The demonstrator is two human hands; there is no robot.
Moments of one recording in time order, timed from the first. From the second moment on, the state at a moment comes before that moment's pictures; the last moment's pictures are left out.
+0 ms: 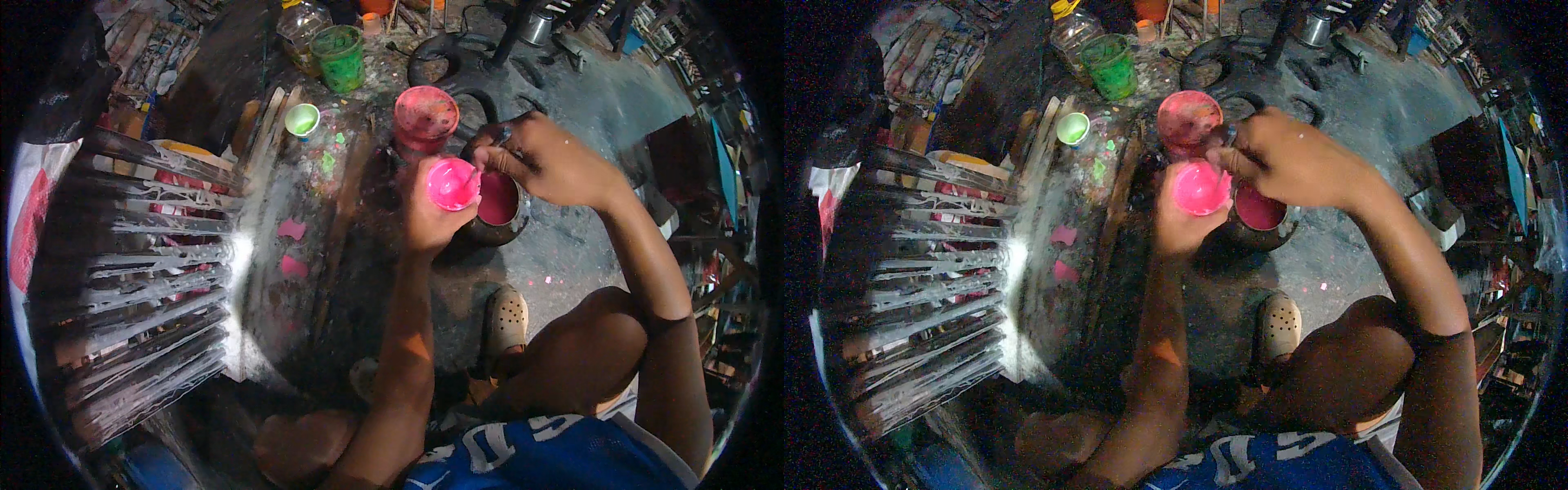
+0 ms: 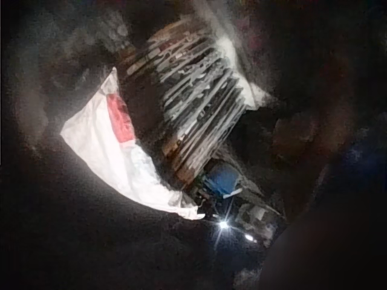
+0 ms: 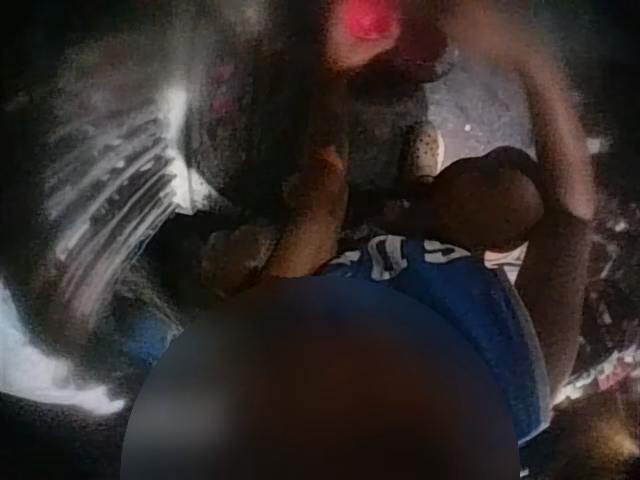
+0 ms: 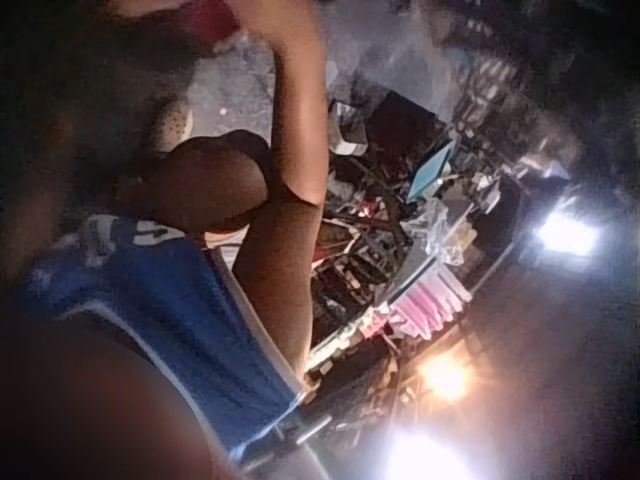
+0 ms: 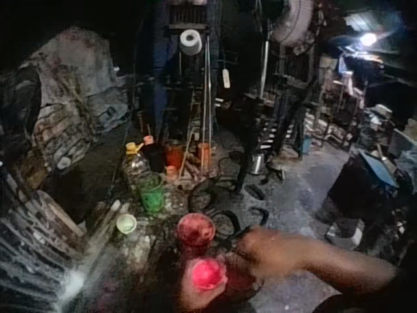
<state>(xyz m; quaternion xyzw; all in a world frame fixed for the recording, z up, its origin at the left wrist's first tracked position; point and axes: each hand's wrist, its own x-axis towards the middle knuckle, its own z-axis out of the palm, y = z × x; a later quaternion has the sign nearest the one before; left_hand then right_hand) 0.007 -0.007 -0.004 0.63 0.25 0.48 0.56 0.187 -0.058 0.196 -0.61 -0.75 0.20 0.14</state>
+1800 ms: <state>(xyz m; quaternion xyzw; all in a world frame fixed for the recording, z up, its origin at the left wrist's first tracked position) 0.012 -0.013 -0.009 0.60 0.23 0.44 0.63 0.187 -0.062 0.206 -0.63 -0.73 0.24 0.09</state>
